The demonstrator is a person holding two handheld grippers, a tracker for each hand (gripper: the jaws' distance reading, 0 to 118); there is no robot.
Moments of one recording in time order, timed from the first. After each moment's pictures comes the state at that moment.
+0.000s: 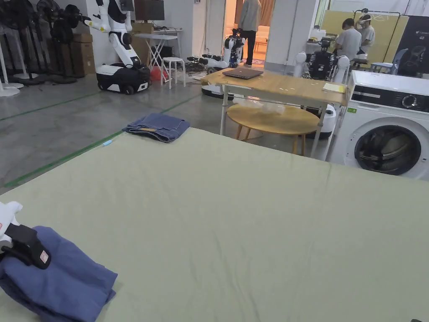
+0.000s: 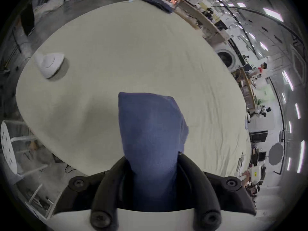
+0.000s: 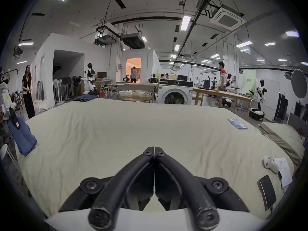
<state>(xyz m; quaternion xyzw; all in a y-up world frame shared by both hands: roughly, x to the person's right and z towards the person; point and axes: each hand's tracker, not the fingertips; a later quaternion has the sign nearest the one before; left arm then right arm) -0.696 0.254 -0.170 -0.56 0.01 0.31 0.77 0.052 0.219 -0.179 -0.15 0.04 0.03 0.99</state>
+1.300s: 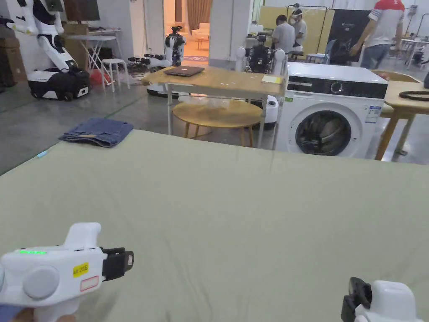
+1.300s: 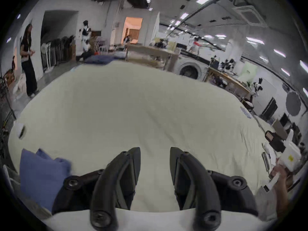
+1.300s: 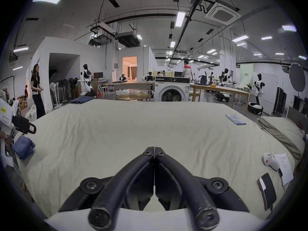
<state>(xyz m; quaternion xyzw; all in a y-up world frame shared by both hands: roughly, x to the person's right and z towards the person) -0.400 0.242 -0.220 -0.31 -0.04 0.10 0.94 0.067 0.234 -0.190 -0.16 0.02 0.01 0.99</state>
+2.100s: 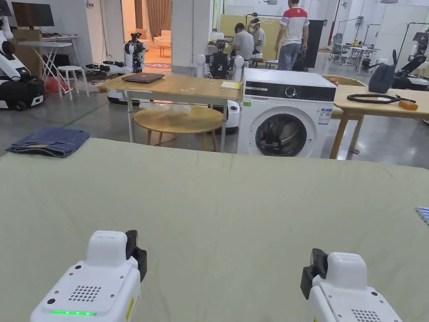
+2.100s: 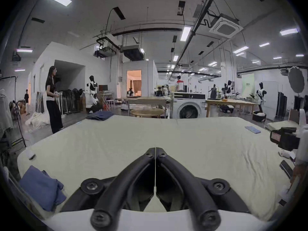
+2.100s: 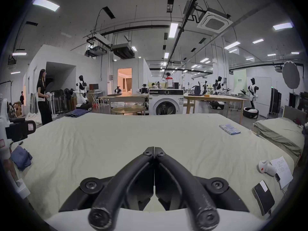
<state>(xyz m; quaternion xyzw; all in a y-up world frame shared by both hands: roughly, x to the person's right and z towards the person) -0.247 0.267 -0.182 -0.09 0.02 0.01 1.00 0.077 0.254 -0.191 -0.10 0.00 -0.01 0.99</state>
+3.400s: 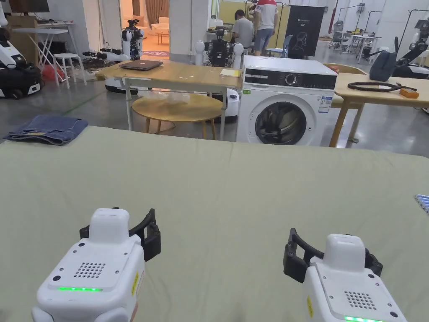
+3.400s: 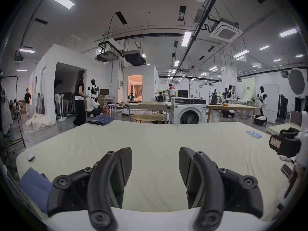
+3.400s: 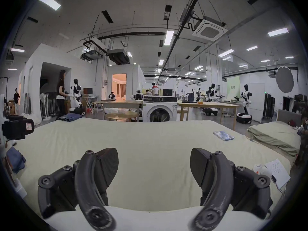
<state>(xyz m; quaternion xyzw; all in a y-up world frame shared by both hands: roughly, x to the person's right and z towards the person) -0.251 0.264 -0.198 -0.07 0.03 0.01 1.00 0.067 0.253 -0.192 -0.07 -0.03 0.00 1.00</state>
